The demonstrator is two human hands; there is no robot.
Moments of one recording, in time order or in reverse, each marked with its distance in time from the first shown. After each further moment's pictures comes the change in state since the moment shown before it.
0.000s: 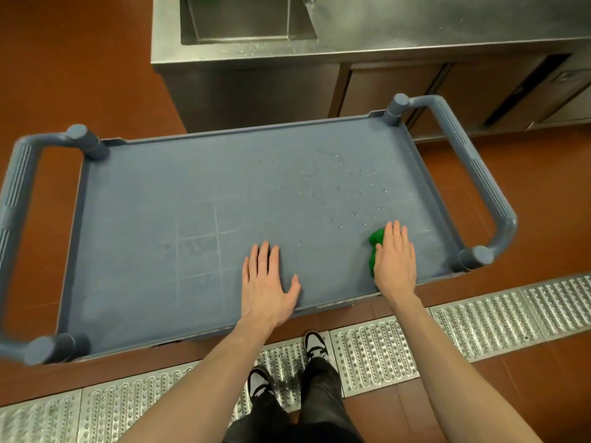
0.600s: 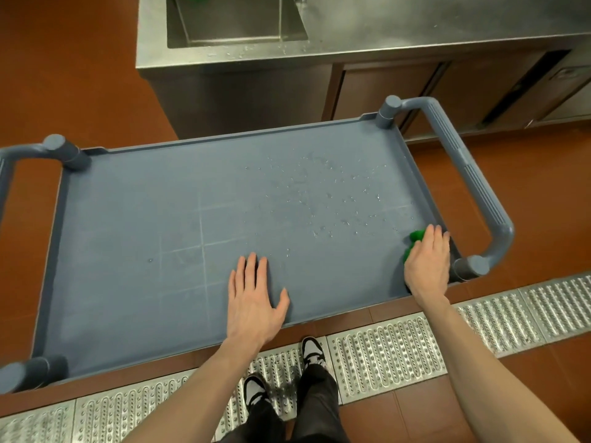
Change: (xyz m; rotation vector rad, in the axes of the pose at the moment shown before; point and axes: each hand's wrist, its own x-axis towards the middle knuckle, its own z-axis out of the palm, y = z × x) left_hand 0.003 0.005 0.001 0.039 0.009 -0.010; right_hand 0.043 0.066 -0.018 0.143 0.135 0.197
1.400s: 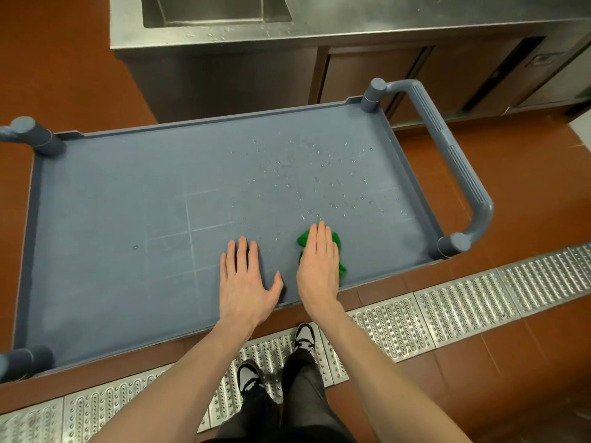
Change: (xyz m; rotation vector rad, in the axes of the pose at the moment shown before) left_hand 0.004 -0.002 0.000 0.047 0.019 0.026; right_hand -0.128 -0.135 0.067 0.008 -0.087 -0.308
